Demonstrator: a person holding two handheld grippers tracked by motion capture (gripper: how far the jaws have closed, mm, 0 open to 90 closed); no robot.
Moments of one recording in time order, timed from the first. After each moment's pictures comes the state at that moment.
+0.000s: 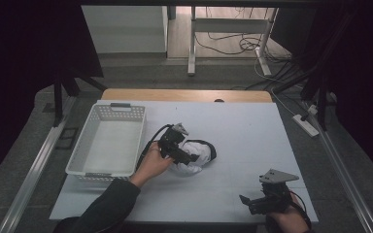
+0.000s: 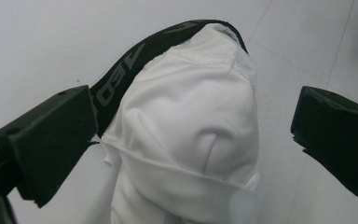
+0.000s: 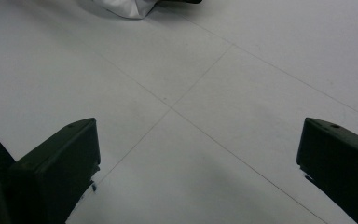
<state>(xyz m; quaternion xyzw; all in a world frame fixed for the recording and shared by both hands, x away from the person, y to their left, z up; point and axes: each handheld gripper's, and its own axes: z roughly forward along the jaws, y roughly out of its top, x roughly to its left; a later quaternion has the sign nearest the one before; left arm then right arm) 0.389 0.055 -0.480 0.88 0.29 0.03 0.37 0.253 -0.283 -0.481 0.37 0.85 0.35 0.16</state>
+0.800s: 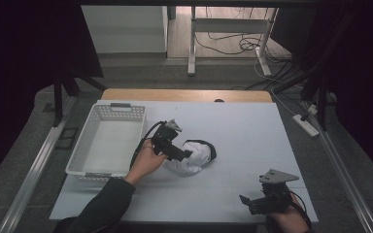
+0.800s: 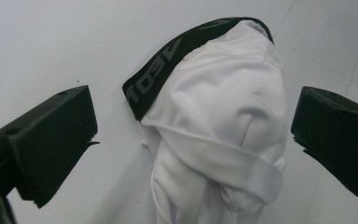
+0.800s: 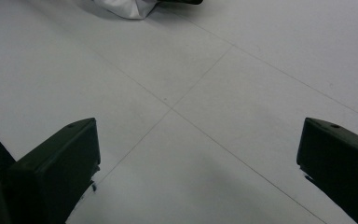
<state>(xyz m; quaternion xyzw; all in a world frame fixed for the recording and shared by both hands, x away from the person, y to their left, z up) 0.392 0.075 -0.474 0.88 0.31 0.06 0.36 0.253 -0.283 -0.481 0.37 0.85 0.35 0.16</state>
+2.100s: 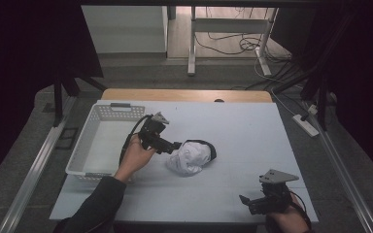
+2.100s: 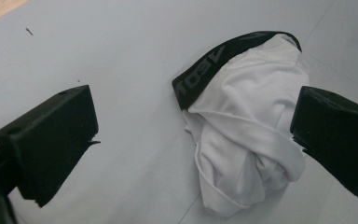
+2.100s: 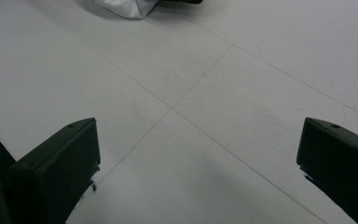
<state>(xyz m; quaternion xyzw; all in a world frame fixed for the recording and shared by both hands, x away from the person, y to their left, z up) 0.391 0.110 -0.452 0.86 0.34 0.09 0.37 0.253 -0.283 -0.481 0.37 0.85 0.35 0.16</state>
